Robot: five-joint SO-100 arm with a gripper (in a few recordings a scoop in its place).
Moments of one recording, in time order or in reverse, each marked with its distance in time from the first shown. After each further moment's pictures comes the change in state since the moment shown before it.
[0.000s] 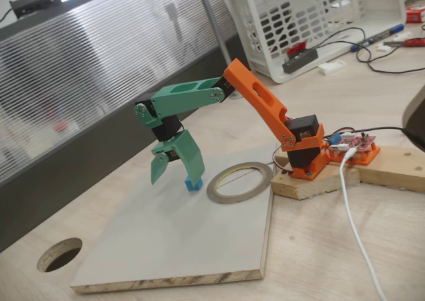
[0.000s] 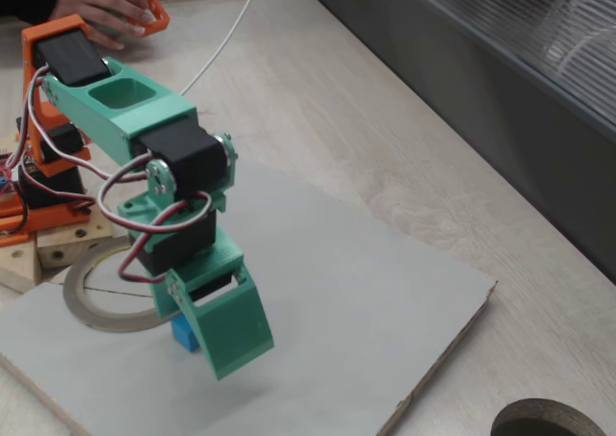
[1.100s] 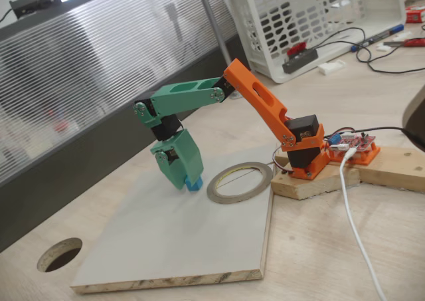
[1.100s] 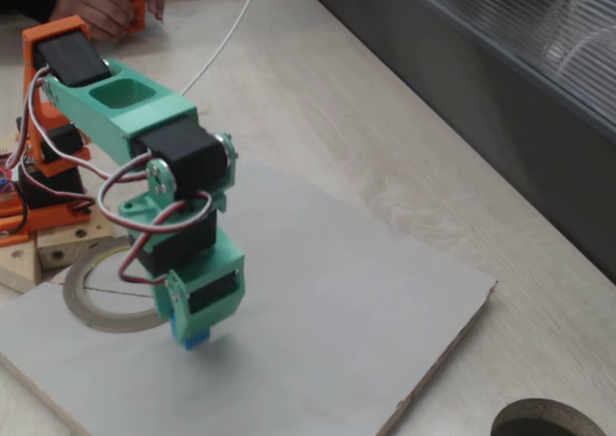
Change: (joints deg) arm 0.1 -0.4 -0.9 0.0 0.0
